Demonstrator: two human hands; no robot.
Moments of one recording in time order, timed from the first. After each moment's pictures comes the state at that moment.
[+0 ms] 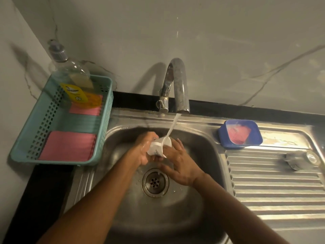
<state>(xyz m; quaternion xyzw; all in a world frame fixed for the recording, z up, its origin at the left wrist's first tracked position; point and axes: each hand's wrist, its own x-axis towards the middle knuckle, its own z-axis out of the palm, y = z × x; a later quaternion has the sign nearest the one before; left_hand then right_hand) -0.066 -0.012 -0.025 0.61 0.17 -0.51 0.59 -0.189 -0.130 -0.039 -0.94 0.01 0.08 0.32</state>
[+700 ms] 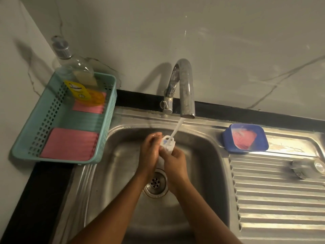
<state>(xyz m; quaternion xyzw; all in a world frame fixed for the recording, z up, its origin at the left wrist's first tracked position) -0.106 -0.015 -0.068 0.60 0.05 -0.28 0.75 -0.165 -0.070 -0.032 -0.60 0.39 -0.04 0.70</state>
